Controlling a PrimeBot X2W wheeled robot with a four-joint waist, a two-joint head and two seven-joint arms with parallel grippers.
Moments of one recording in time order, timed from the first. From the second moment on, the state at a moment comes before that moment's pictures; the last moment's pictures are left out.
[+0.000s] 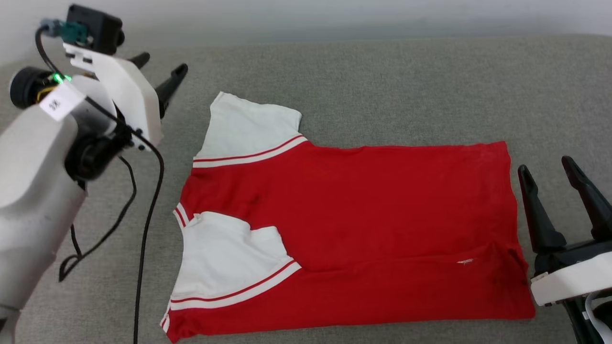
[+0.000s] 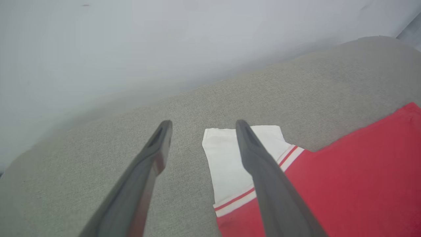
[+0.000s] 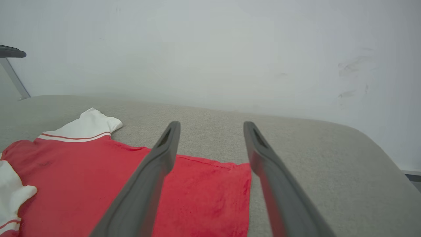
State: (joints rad) left arm -0.97 0.62 -0.72 0.45 -0.88 -0.05 0.30; right arm -0.05 -0.25 -0.04 -0.23 0.27 0.13 0.03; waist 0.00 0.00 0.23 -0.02
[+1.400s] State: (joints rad) left arm -1.27 0.57 -0.89 0.73 -0.95 -0.13 0.76; right arm -0.29 -0.30 -0.01 -0.21 0.25 0.13 0.06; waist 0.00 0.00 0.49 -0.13
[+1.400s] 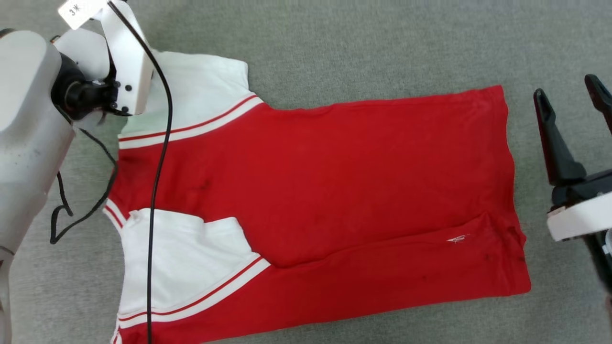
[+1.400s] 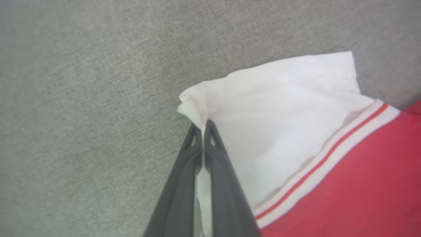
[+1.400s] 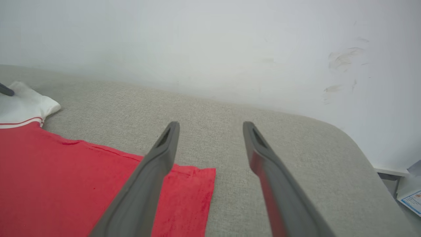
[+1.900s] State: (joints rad) left arm -1.20 0.61 -0.94 0.50 -0.95 -0.13 0.59; right arm -0.52 -0.66 0.15 0.01 0.63 0.13 0.68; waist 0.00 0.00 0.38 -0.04
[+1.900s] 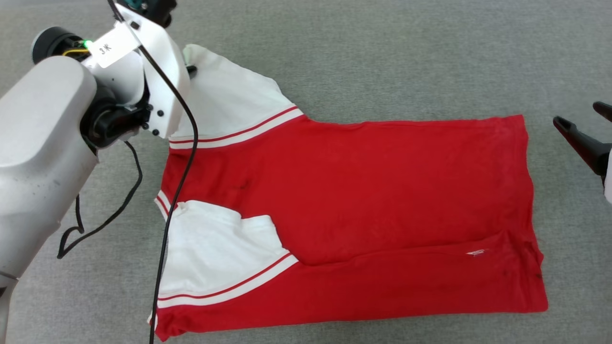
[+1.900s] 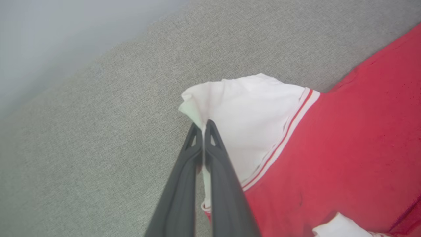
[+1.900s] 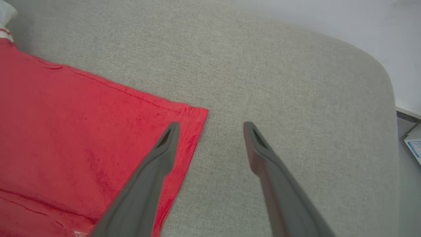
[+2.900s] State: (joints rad) left arm -1.19 0.58 -0.93 0.41 -0.94 -0.11 0.46; right arm -0.85 -0.64 0.57 0.52 0.72 0.13 0.74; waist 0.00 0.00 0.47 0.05
